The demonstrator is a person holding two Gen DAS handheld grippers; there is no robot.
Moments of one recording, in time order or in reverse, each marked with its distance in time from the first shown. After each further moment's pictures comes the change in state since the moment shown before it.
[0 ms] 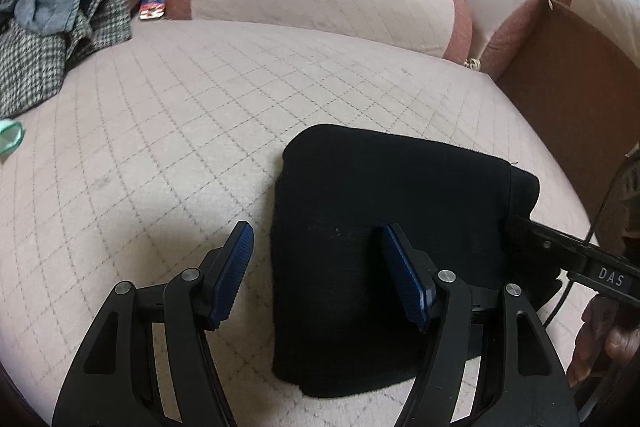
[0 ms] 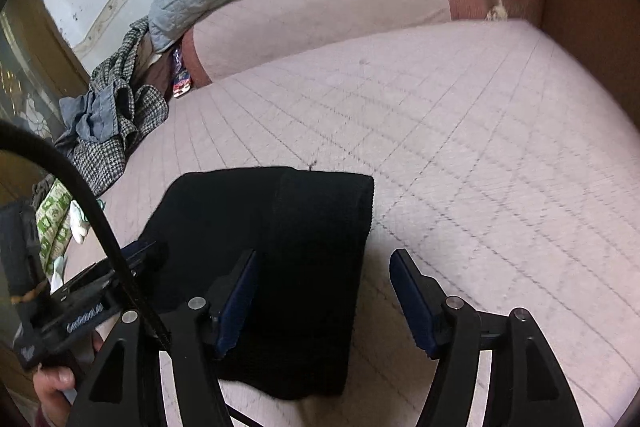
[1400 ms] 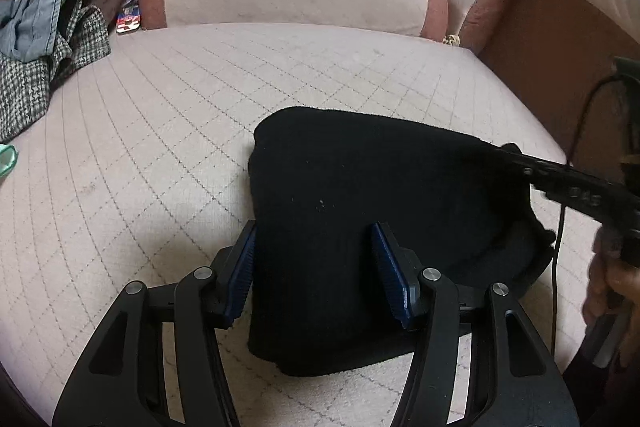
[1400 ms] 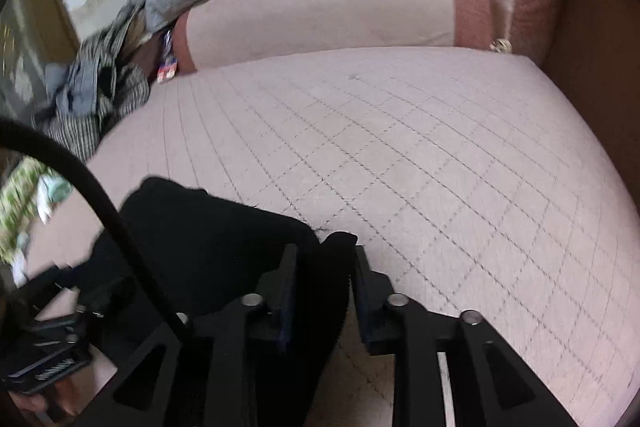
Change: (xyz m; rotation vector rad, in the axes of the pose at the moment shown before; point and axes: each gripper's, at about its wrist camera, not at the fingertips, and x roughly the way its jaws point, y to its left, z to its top) left arm -0.007 -0.018 -0.005 0.085 0.030 -0.018; right arm -0.015 -0.001 0.021 -0.117 -0.041 -0.167
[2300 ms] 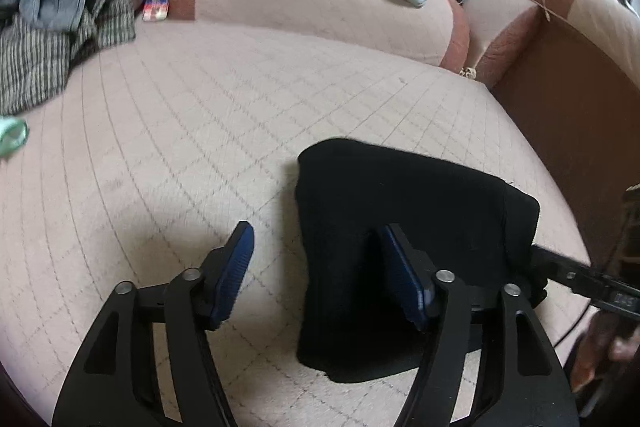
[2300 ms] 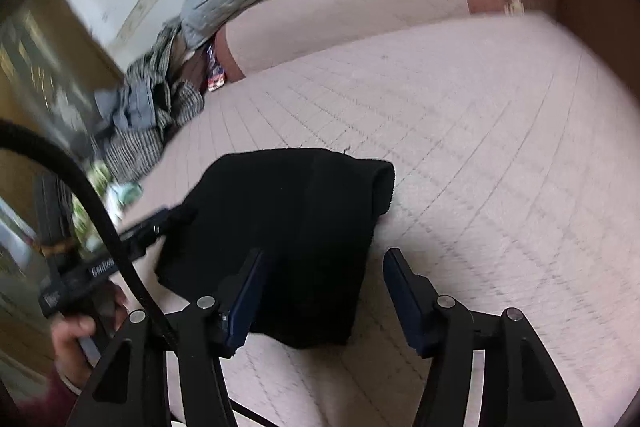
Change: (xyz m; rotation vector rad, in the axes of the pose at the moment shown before) left arm -0.008 0.039 0.009 -0.137 -0.015 -0.024; right arm -0.016 -0.015 -0.035 0.131 0.056 0.280
